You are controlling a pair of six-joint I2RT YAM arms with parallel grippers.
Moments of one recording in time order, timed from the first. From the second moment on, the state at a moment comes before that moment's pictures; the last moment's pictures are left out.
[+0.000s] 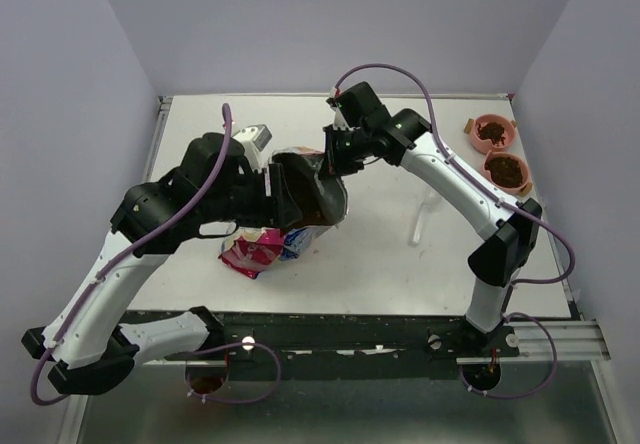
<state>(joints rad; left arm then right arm) -0.69 1.08 1.61 -1.16 0.15 -0.61 0.73 1.82 1.91 -0.93 -0.18 0.51</state>
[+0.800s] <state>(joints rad) -1.04 1.21 1.65 -1.33 -0.30 -0.47 0.71 1.87 2.06 -1.10 -0.17 0.73</state>
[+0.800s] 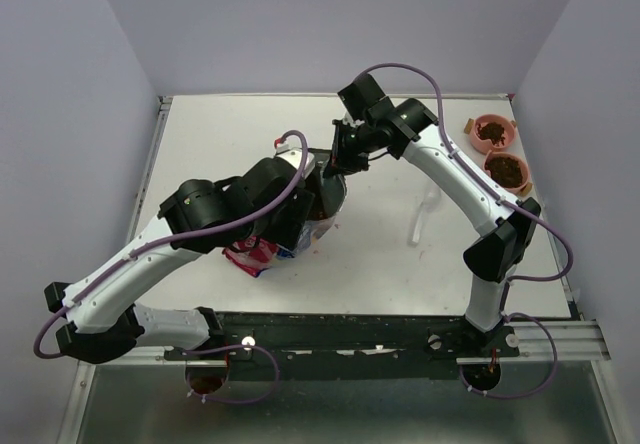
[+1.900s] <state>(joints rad) -1.17 1.33 1.64 -1.19 -0.35 -0.37 0.52 1.84 2.19 -1.39 0.06 0.81</state>
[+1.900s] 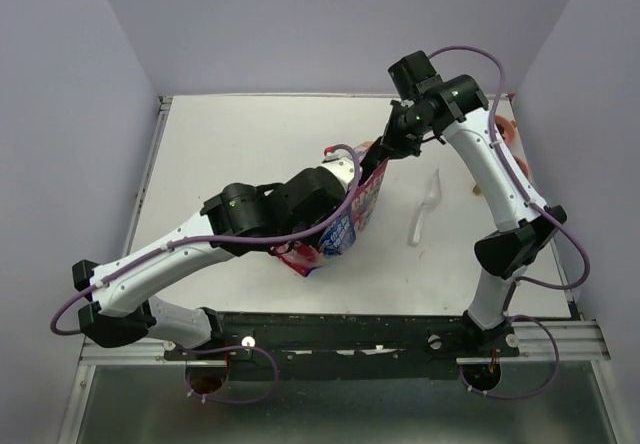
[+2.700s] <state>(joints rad) -1.06 1.14 1.50 -1.10 -0.09 -0.39 0.45 1.78 2.29 -1.23 -0.27 0.39</state>
